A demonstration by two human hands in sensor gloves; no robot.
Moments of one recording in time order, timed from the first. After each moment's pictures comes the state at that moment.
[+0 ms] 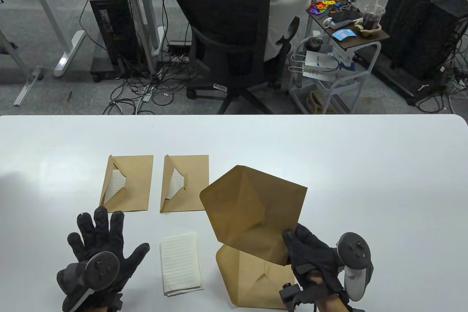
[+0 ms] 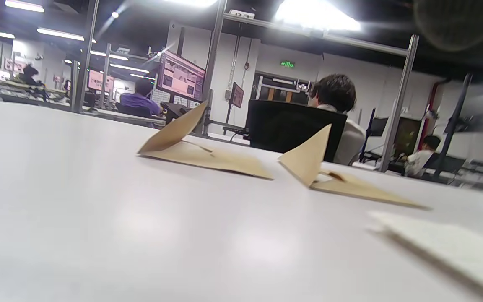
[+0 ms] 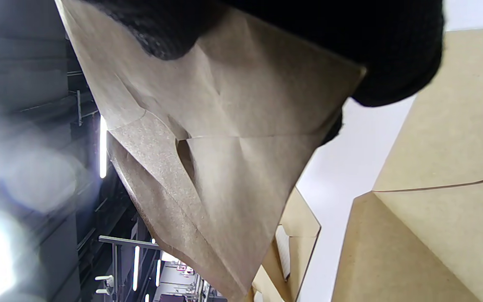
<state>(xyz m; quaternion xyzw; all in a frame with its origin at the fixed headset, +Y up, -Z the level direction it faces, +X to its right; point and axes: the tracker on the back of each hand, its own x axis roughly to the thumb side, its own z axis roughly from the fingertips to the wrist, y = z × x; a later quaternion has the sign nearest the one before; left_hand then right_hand) -0.310 -0.735 -0.221 0.06 0.01 0.08 0.99 0.176 -0.708 -0.239 -0.04 0.04 0.76 0.64</state>
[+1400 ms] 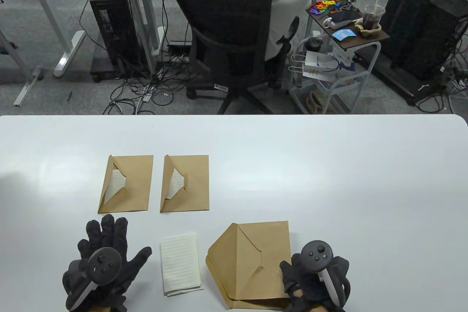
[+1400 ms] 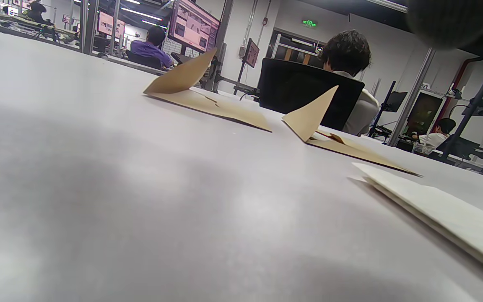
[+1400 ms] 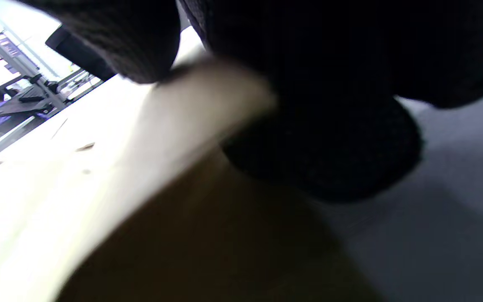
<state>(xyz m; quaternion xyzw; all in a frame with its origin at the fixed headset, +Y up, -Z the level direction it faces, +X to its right) -0.311 -0.754 -0.226 -0.01 0.02 0.14 0.99 0.170 -0.755 -0.230 -0.18 0.10 0.94 0.26</state>
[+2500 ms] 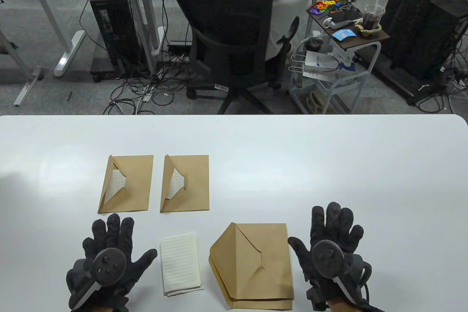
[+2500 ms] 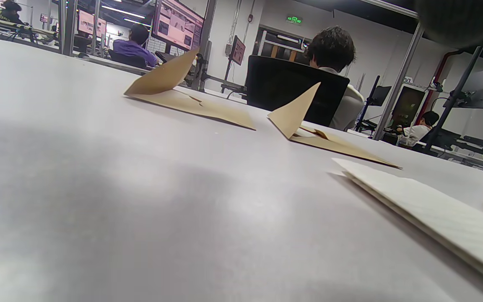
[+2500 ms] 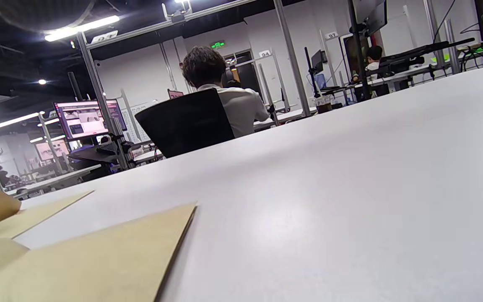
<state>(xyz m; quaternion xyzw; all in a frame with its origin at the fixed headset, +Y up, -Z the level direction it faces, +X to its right) -0.301 -0.752 -0.225 -0.01 0.00 0.13 0.99 0.192 -0.723 -0.238 -0.06 -0.11 0.98 0.16</state>
